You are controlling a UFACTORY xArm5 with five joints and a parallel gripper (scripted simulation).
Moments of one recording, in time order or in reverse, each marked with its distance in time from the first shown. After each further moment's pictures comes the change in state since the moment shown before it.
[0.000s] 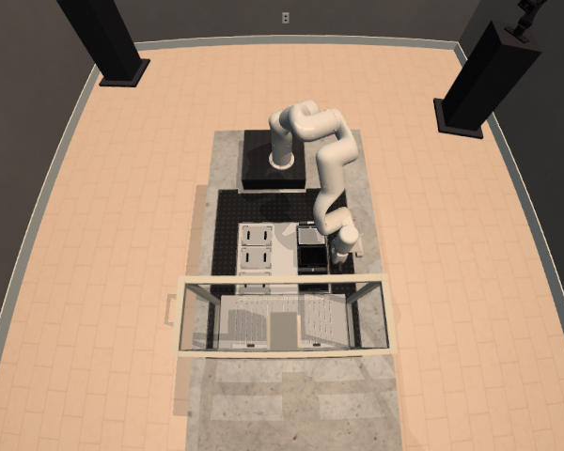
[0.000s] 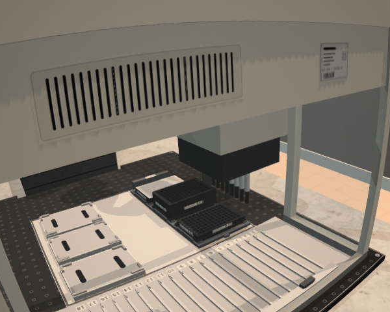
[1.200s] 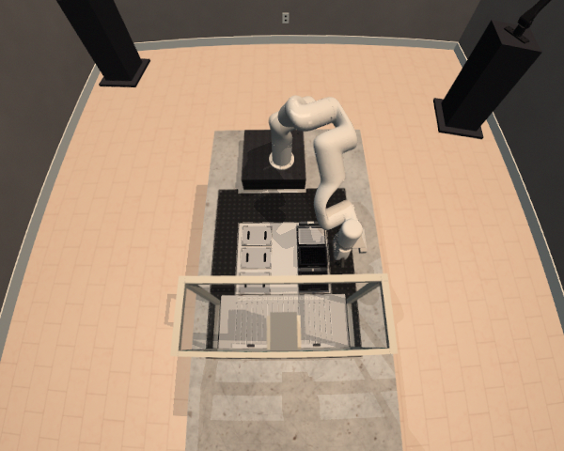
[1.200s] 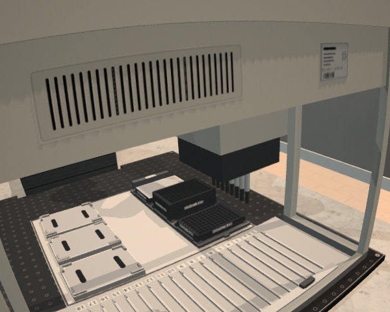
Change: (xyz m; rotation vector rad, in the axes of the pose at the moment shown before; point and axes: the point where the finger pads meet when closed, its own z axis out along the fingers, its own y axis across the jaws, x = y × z) arm -0.001 0.000 -0.053 0.001 0.000 0.000
